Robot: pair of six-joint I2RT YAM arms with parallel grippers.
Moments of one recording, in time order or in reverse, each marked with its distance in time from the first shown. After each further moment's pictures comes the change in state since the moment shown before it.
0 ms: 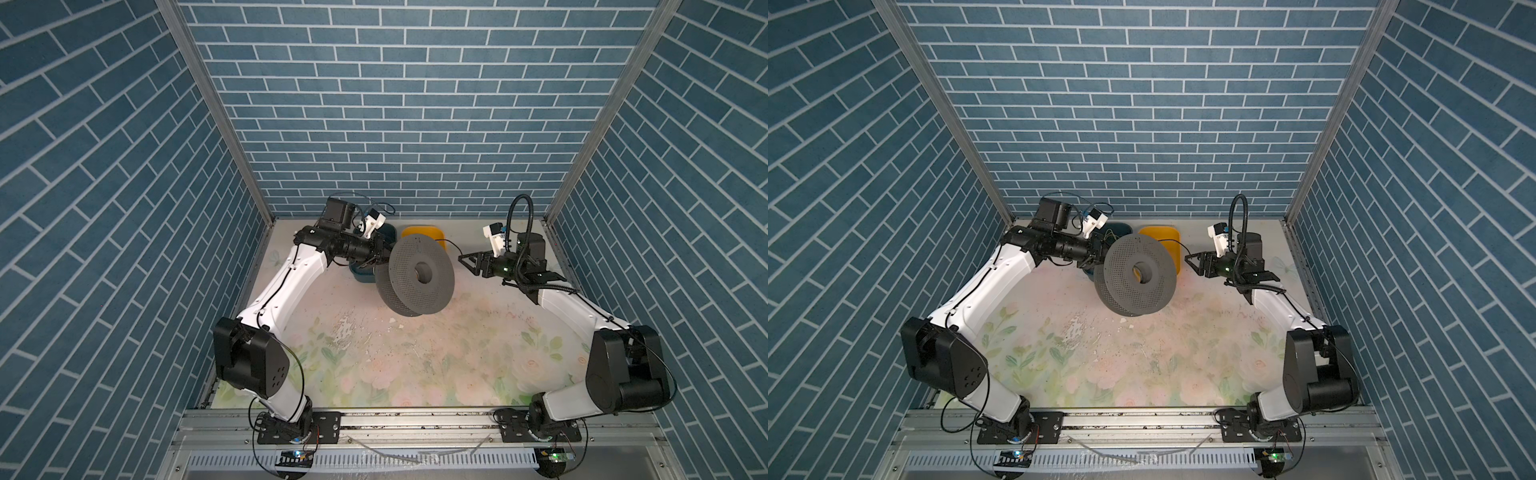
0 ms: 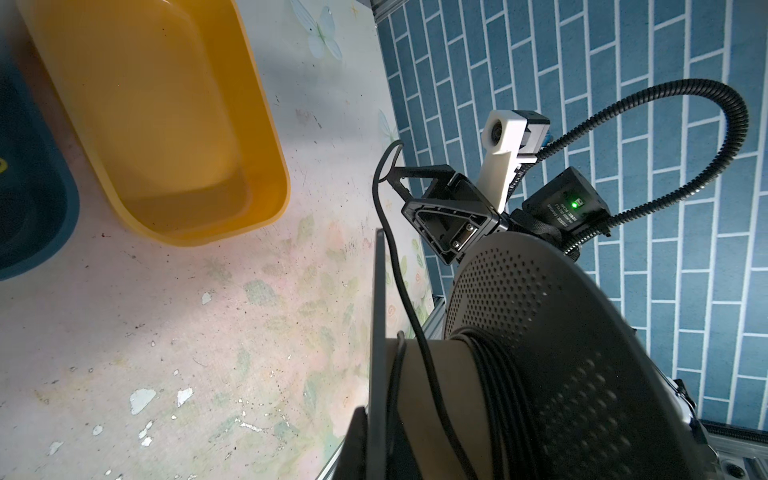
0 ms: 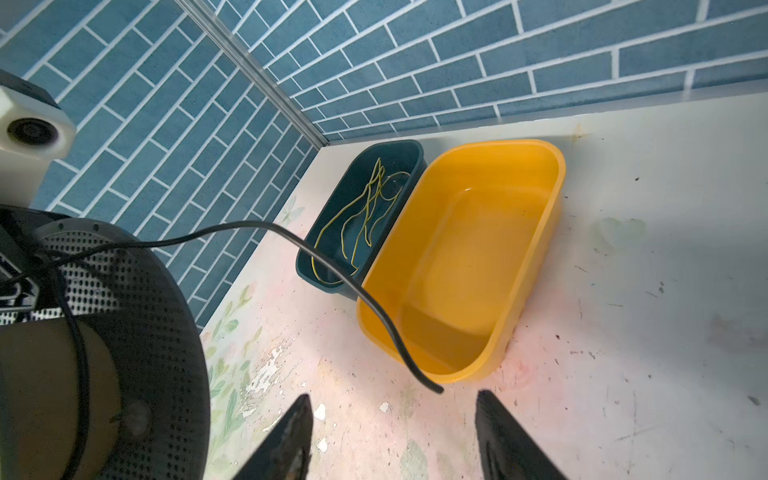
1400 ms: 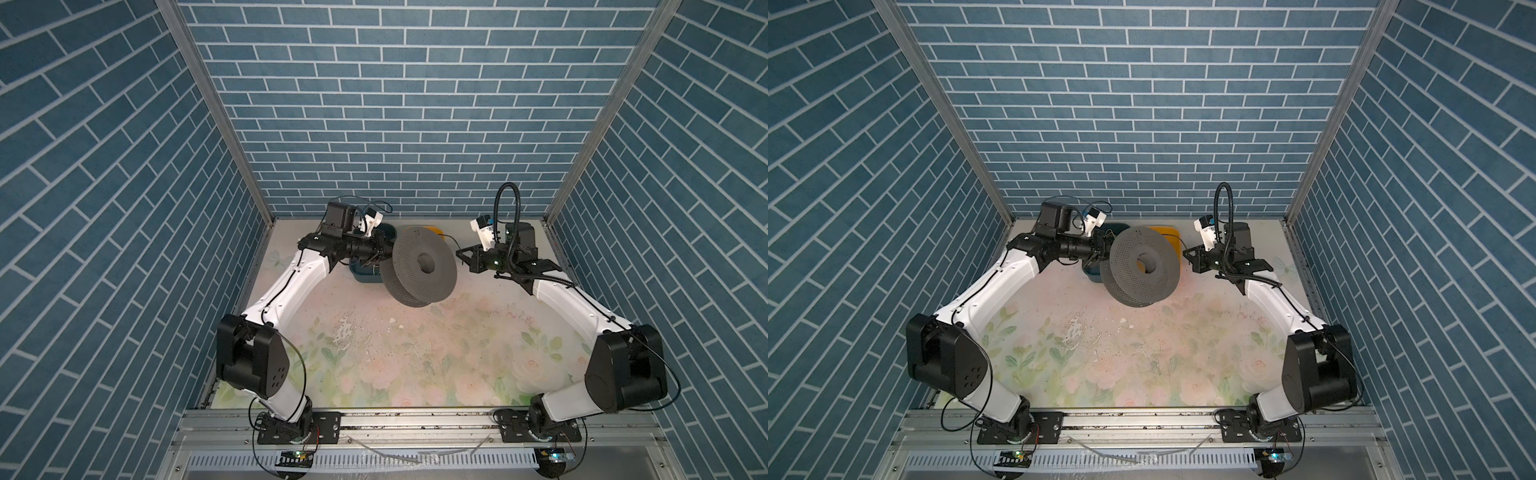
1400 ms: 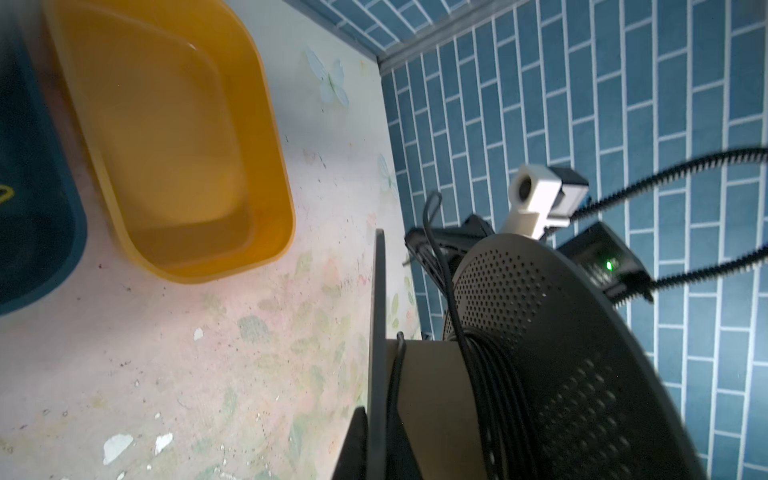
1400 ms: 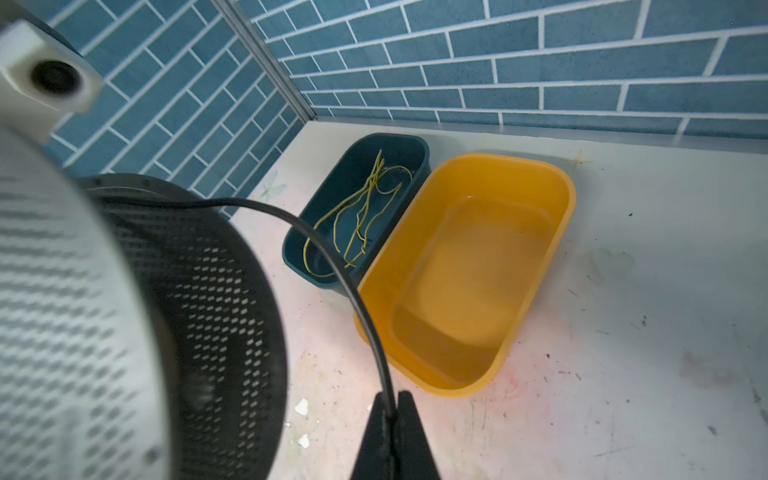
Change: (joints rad) left arm 0.001 -0.001 -0.129 0.321 -0.070 -0.243; right arm 0.105 -0.022 0.123 -0.197 0.134 -0.050
